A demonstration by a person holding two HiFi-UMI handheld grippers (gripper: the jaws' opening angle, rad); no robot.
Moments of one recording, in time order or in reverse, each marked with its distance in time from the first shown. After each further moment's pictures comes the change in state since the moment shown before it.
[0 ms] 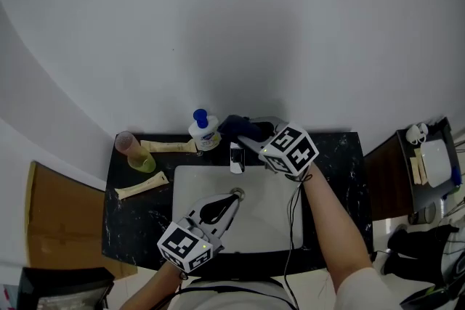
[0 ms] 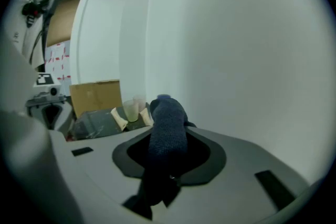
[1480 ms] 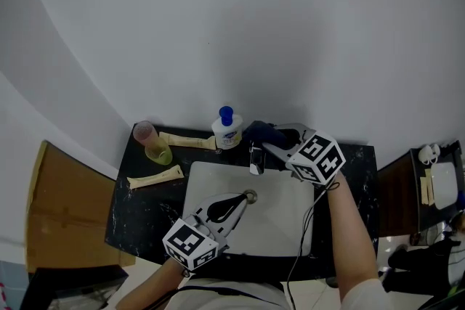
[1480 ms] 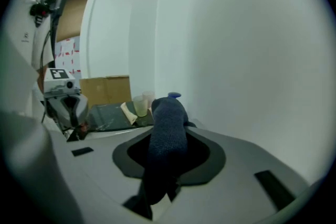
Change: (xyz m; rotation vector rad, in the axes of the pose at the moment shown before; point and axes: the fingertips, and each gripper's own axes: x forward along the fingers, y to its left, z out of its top) left arm -0.019 0.015 0.002 -0.002 -0.021 0.051; right arm -0.008 0.018 -0.002 -0.072 0.027 0.080
